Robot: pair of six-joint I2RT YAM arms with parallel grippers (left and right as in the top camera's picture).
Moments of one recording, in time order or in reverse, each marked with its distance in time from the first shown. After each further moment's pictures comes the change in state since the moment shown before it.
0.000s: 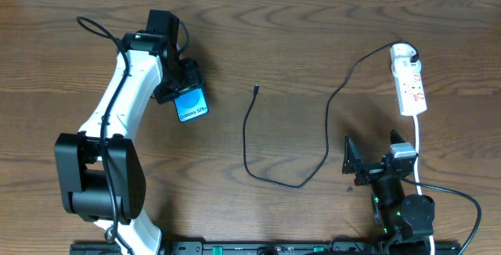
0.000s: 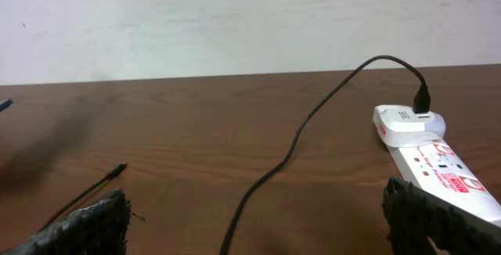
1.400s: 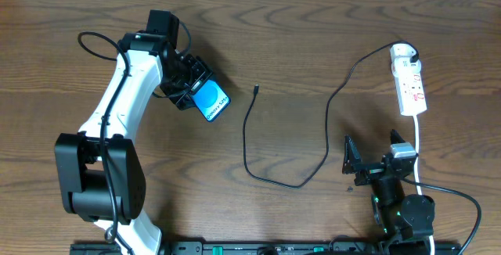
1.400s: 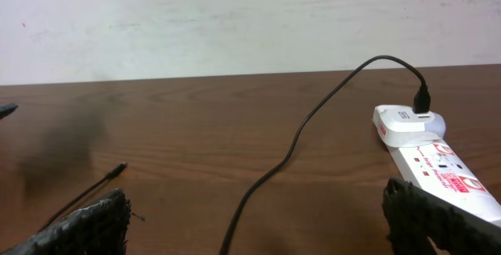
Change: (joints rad) left arm 0.000 0.000 0.000 -0.005 0.258 -0.375; right arm 0.000 0.000 0.000 0.000 0.000 0.000
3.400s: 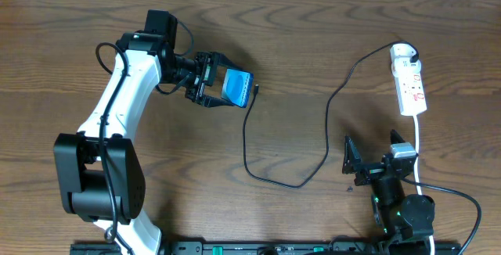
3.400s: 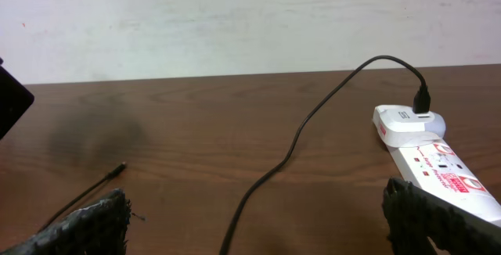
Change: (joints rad) left arm 0.008 0.000 0.000 -0.003 0.596 -0.418; right arm 0.000 0.000 0.000 0.000 0.000 0.000
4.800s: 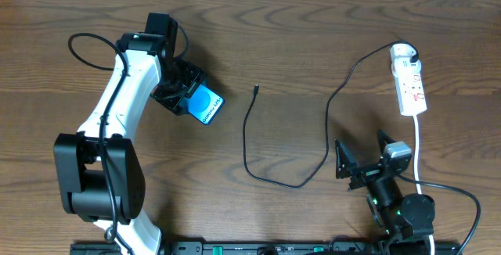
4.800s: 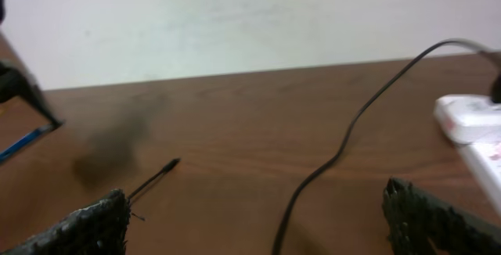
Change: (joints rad) left arm 0.000 0.000 0.000 -0.065 -0.710 0.241; right arm 0.000 0.028 0.009 0.014 -0.153 0.101
